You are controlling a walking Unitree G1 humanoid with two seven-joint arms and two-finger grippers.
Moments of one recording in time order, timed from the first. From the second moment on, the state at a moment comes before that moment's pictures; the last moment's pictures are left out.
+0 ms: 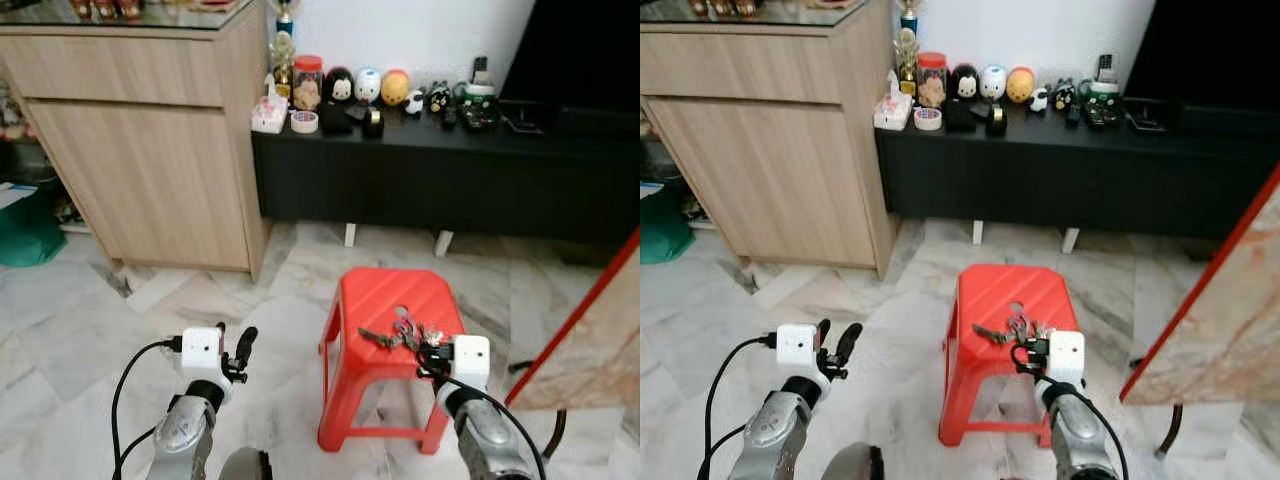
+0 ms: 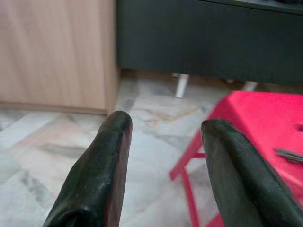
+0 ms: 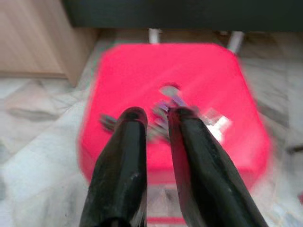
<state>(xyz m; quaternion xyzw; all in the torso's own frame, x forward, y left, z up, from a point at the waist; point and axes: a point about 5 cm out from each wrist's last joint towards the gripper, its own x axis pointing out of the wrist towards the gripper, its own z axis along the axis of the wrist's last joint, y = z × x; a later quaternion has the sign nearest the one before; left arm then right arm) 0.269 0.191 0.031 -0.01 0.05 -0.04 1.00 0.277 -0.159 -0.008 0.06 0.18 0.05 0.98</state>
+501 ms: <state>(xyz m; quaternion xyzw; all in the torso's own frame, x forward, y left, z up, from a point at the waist) 0.269 0.199 0.032 0.00 0.05 -0.03 1.00 0.280 -0.145 -0.006 0.07 0.18 0.07 0.98</state>
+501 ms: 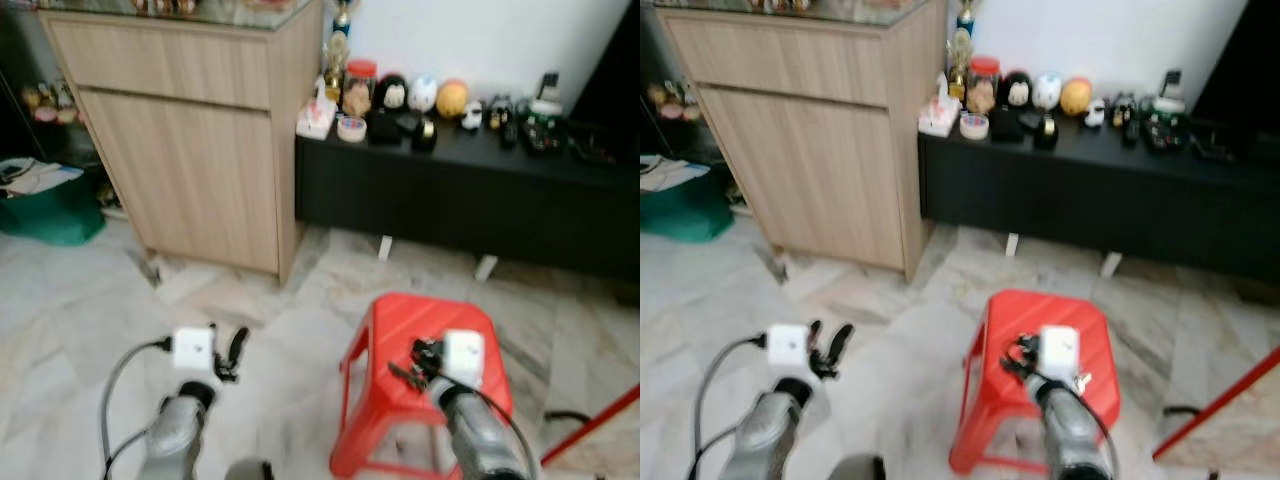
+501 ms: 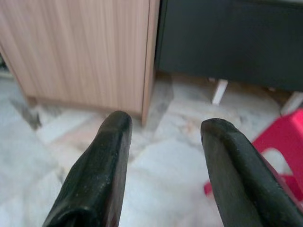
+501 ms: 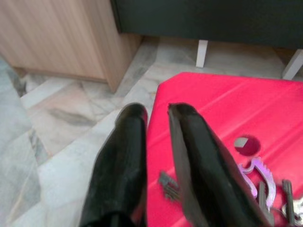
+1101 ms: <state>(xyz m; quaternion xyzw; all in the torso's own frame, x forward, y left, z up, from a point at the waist) 0.269 0.189 0.030 -0.01 0.05 -0.04 1.00 0.268 -0.165 -0.019 0.05 0.22 0.03 0.97</state>
